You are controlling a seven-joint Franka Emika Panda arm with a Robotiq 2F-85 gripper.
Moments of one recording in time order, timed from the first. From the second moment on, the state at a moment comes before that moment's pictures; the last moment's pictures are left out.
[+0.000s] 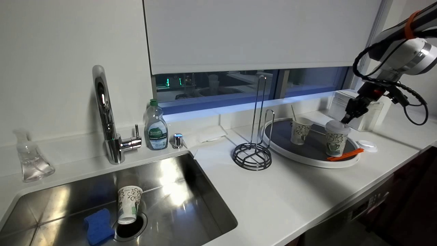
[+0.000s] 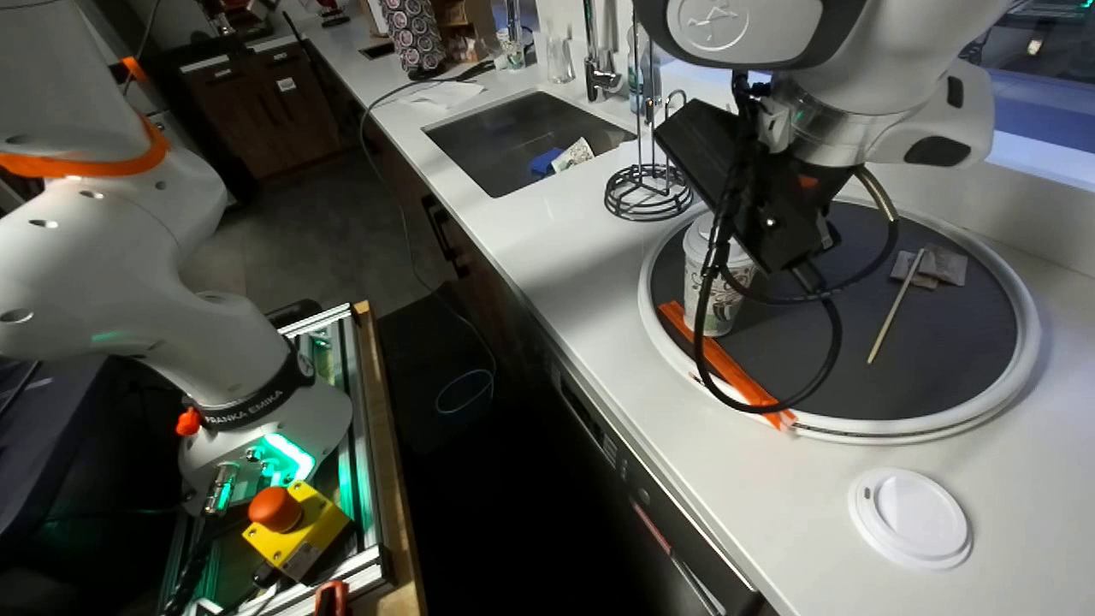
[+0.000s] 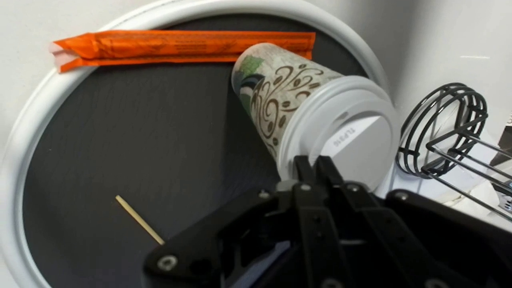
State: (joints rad) arm -0.37 0.27 -0.15 -1.87 0.52 2.00 -0.80
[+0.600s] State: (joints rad) arm -0.36 0.31 -0.15 -1.83 0.47 2.00 -0.77
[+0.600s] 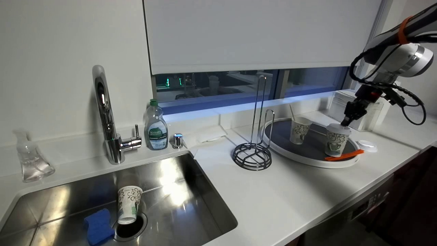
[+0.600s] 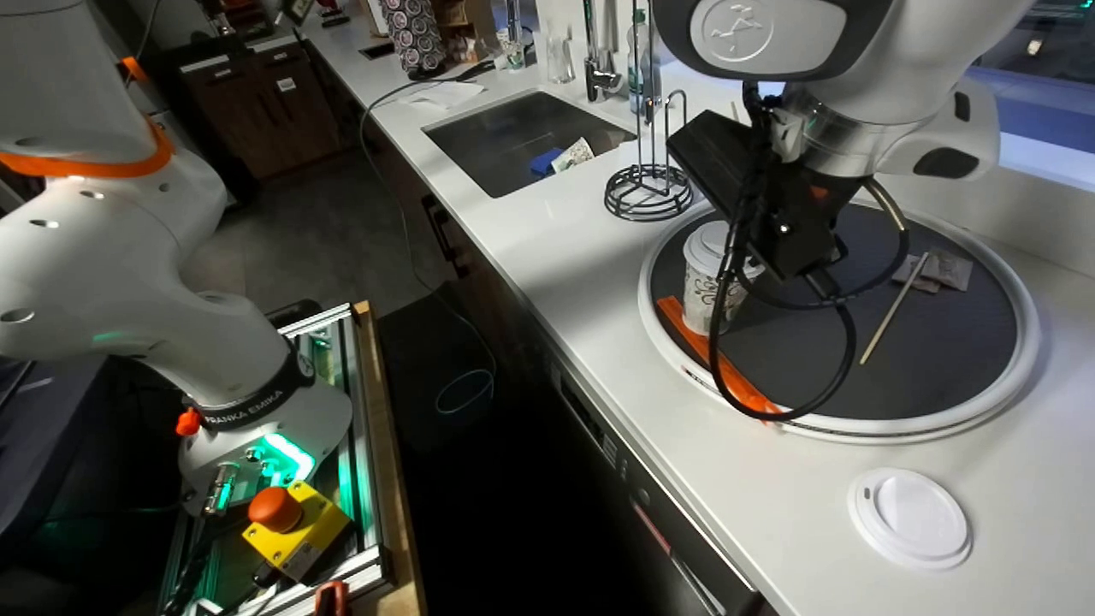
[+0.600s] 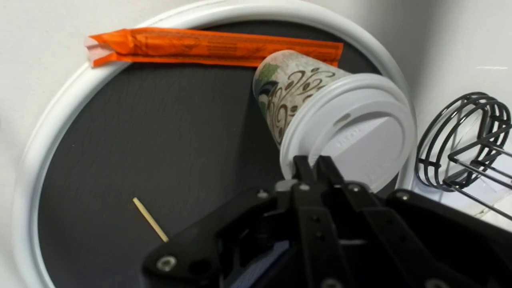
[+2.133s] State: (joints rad) arm -0.36 0.28 -0.15 -1.82 0.43 2.00 -0.76
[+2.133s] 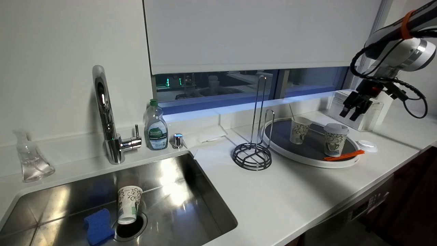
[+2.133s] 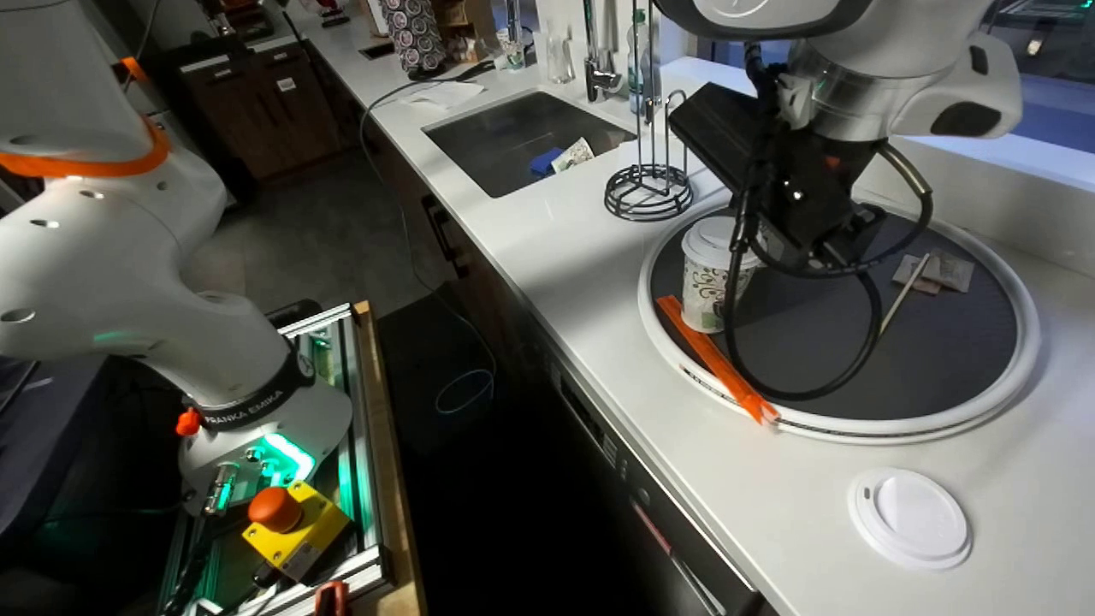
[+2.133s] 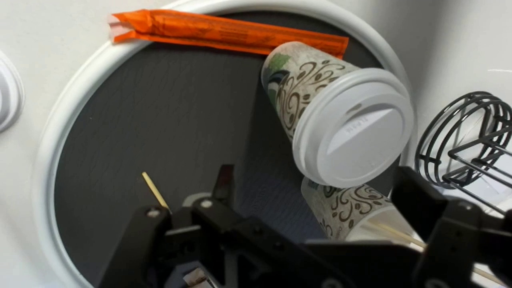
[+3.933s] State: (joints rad) arm -0.23 0.04 -0.15 -2.03 0.18 2.17 -0.64
